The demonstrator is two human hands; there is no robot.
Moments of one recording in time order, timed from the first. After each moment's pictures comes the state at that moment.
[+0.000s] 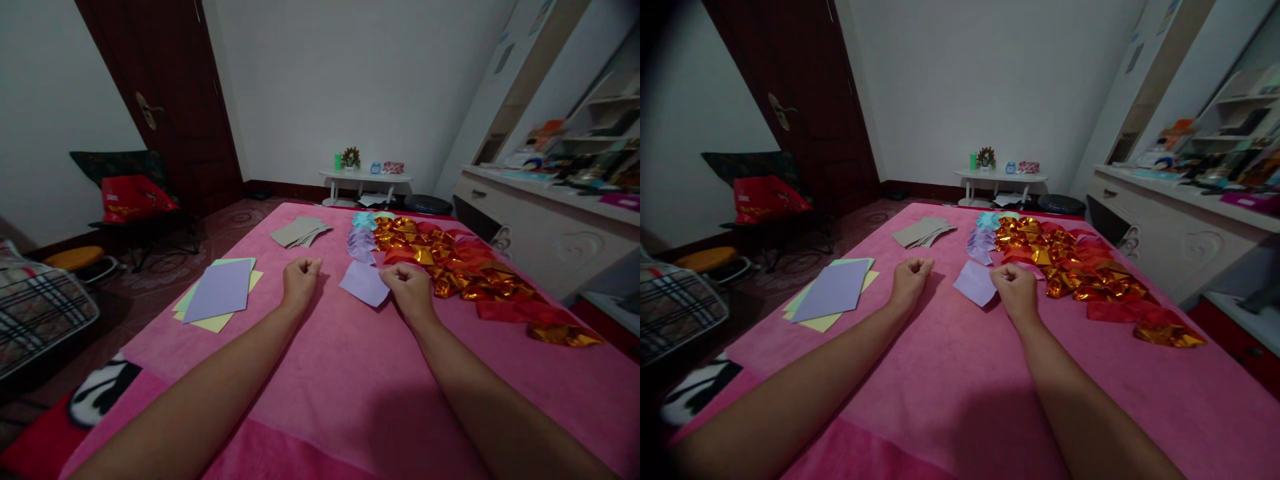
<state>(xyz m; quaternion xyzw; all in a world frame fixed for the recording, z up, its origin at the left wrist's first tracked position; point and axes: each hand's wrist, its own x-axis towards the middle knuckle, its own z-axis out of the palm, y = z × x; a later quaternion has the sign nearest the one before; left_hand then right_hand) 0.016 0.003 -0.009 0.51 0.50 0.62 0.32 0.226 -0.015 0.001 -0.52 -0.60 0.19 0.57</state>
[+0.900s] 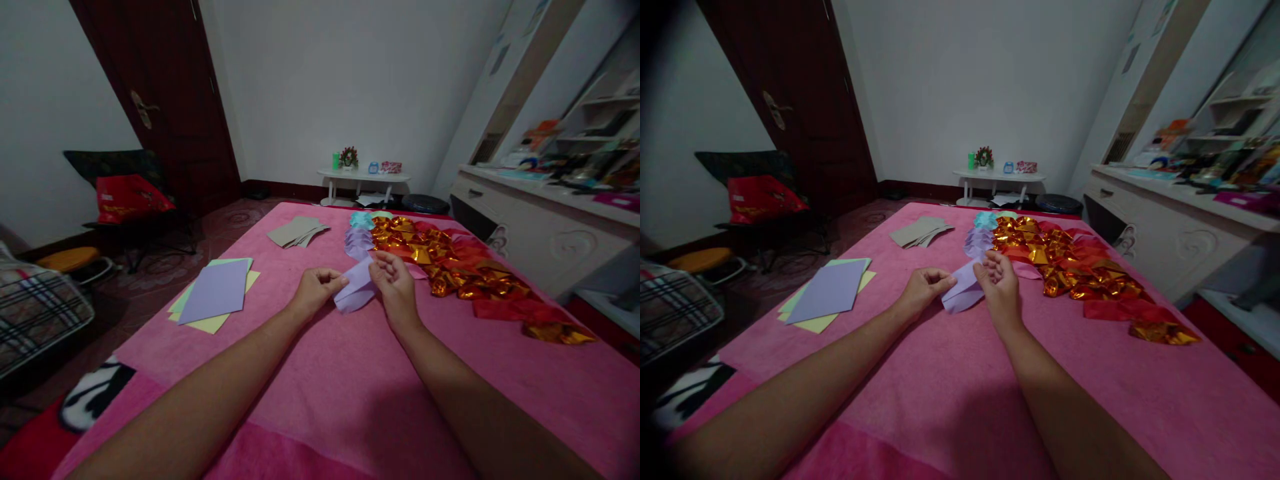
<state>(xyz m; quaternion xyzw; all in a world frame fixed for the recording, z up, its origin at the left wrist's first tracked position) 0.037 -0.015 -0.006 0.53 0.36 0.52 0.57 0.201 -0.024 0.005 -0.44 -0.56 0.28 0.64</state>
